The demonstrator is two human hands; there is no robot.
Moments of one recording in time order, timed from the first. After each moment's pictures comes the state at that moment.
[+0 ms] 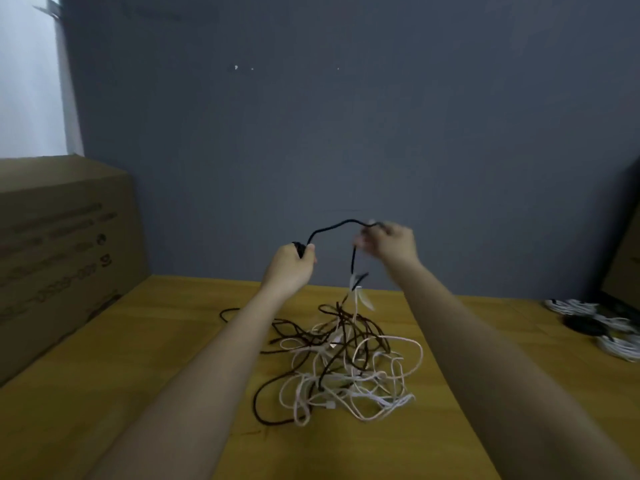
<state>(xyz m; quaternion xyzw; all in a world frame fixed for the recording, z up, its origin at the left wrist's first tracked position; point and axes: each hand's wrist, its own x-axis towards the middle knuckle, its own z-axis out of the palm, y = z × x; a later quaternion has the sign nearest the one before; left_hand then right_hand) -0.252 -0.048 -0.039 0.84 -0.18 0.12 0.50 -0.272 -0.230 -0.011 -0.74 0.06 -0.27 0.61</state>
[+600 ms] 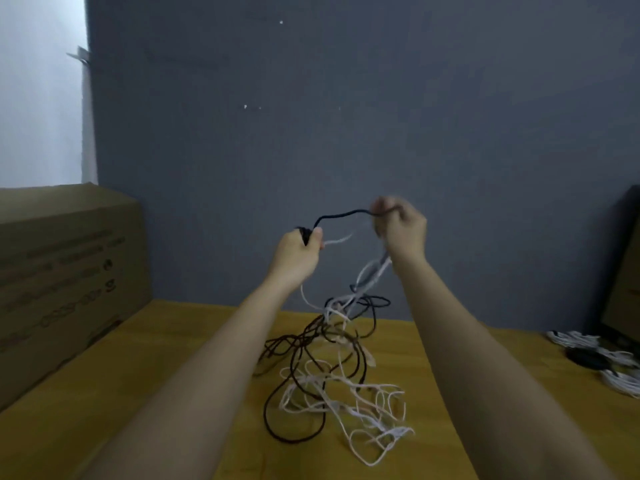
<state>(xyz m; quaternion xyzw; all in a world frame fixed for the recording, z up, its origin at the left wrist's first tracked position) -0.257 -0.048 0.023 0.80 -0.21 0.21 0.52 -0.272 -0.227 0.058 -0.69 -0.03 -0.44 0.58</state>
